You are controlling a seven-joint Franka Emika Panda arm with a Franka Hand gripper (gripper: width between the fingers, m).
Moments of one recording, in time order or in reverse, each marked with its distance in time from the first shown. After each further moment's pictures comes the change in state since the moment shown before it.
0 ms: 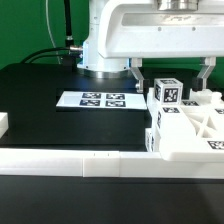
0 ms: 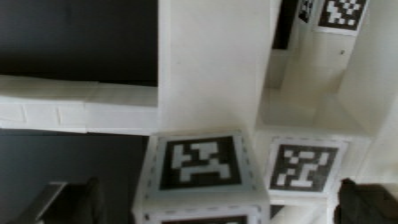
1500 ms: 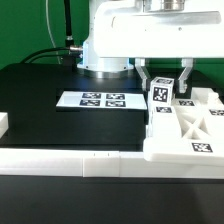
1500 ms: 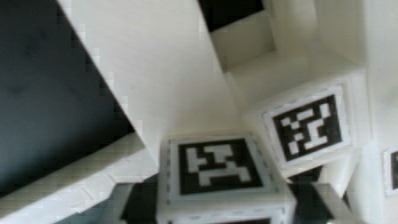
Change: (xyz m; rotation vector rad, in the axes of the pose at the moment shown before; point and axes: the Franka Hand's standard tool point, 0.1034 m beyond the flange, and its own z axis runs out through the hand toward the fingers) arm -0.003 0.010 0.000 -0.011 -0.003 0.618
